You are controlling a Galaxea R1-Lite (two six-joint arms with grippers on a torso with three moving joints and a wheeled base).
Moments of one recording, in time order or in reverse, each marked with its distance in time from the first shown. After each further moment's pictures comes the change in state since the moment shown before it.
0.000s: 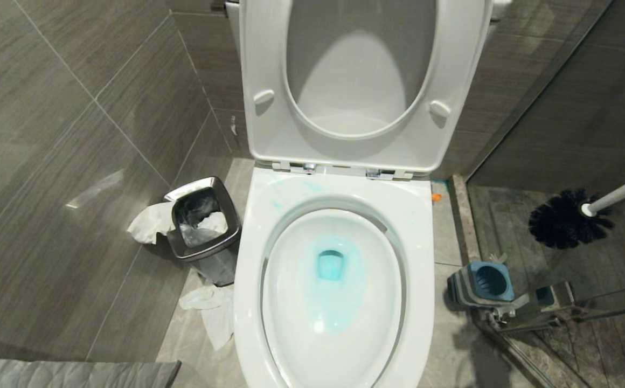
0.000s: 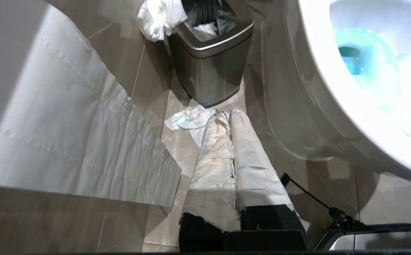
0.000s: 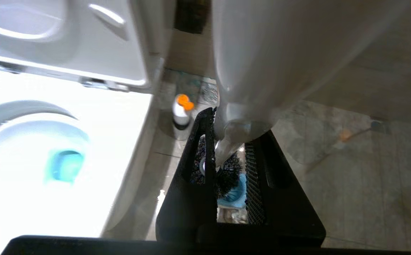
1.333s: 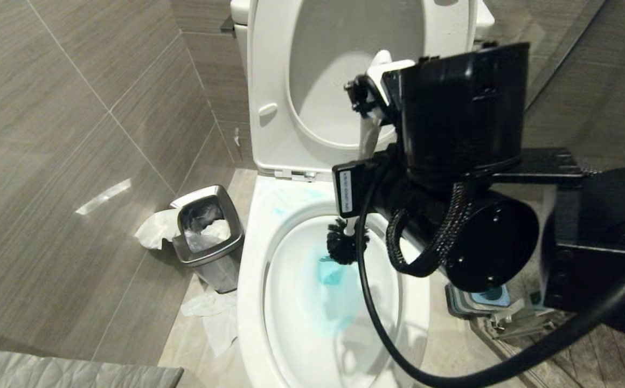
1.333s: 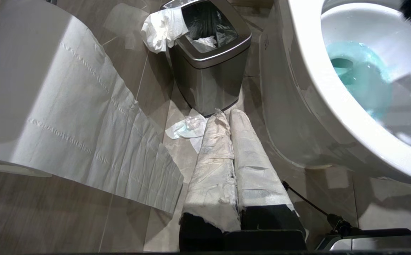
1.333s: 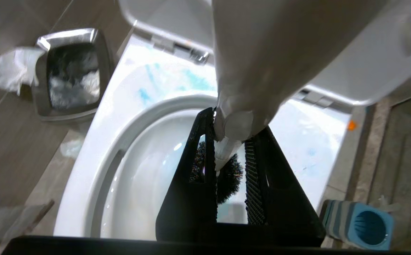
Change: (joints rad) left arm 0.000 0.000 0.002 -0.005 -0.001 -0.002; right arm 0.671 0.809 -0.407 -0.189 -0.404 0.132
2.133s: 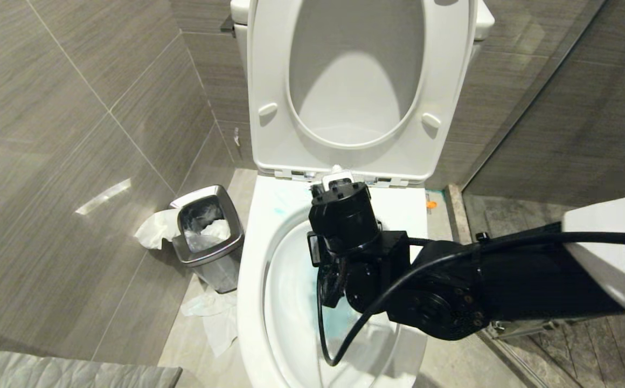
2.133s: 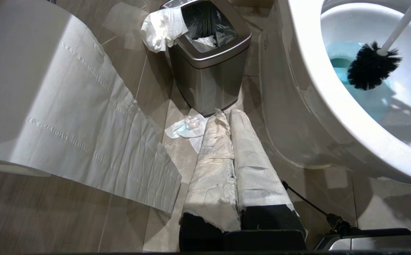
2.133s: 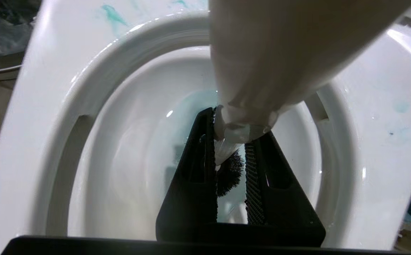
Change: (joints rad) left arm 0.000 0.000 0.000 0.001 0.000 -0.003; right arm -0.095 0.315 0.023 -0.149 0.043 0.121
